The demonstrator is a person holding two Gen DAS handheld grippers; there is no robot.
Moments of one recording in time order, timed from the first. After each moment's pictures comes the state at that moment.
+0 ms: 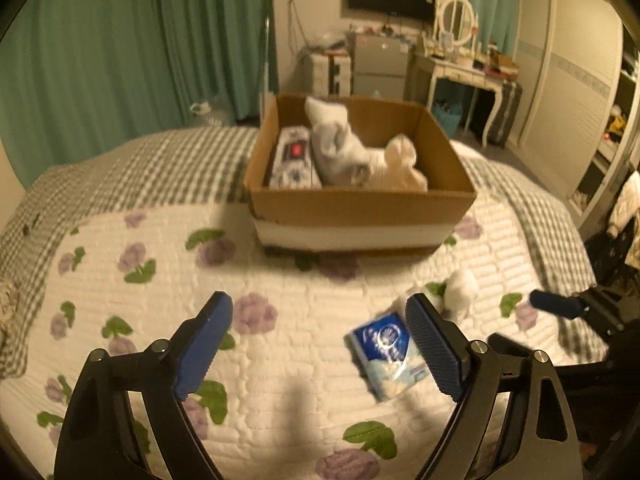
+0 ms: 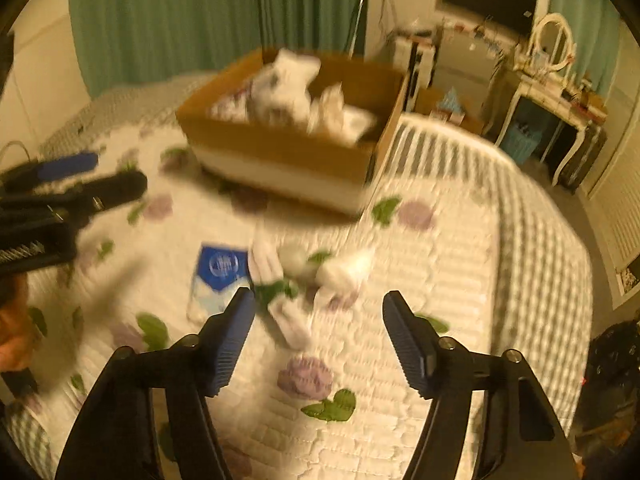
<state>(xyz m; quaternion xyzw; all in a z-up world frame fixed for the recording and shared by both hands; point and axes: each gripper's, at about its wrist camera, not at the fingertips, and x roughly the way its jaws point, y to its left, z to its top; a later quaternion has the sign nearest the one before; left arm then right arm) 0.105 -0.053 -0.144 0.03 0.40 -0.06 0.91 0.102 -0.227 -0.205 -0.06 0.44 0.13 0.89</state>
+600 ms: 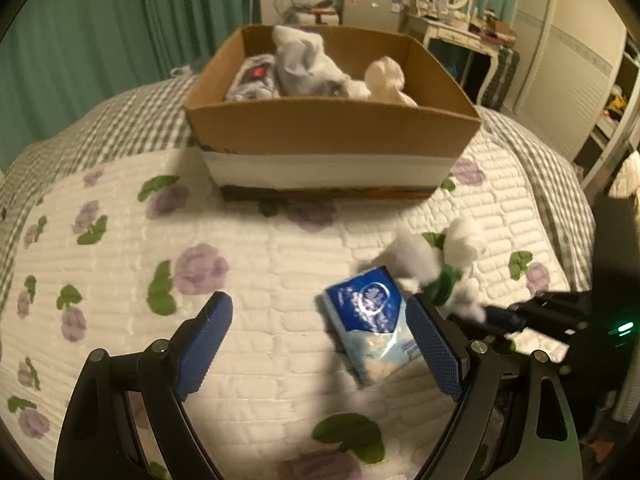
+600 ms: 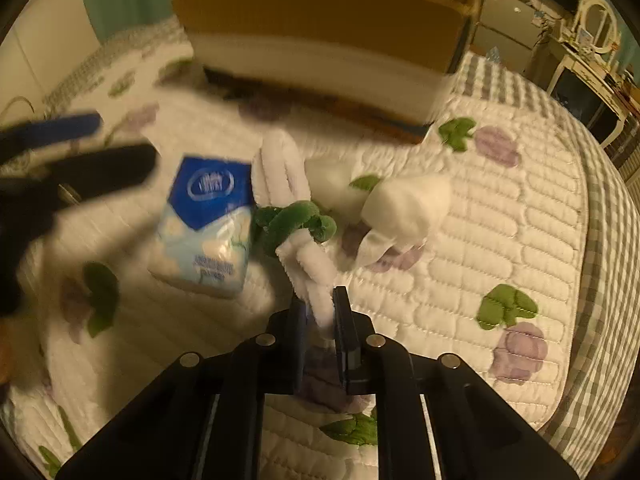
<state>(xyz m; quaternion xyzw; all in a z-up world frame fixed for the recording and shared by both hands) 0.114 -0.076 -0.195 0.03 0.47 -0.07 0.88 0.126 -0.214 -0.278 -0.07 0.50 0.17 0.85</state>
